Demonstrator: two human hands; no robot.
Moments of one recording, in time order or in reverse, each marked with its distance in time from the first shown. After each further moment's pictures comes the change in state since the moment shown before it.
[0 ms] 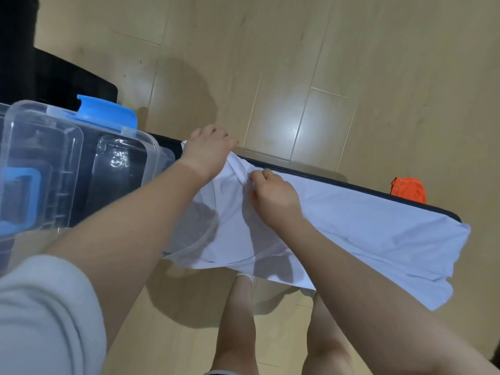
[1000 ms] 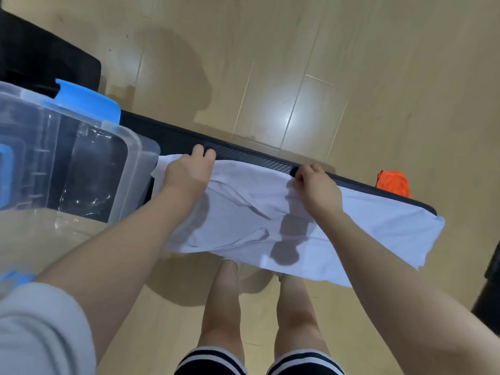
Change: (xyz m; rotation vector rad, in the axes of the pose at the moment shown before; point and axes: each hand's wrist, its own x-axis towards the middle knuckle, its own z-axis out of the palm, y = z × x) left_hand -0.050 0.030 0.031 -0.118 -0.096 -0.247; right_hand -0.026 0.095 -0.024 0.105 -0.169 0.325
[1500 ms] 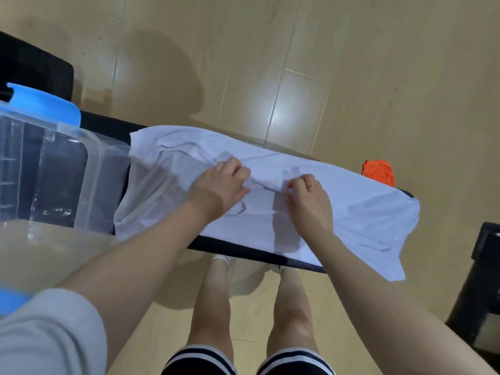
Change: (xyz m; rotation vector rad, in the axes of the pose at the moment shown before) left_hand -0.006 0.070 0.018 -0.099 0.221 0.532; right_hand -0.041 0.038 0.020 0.000 0.305 -0.162
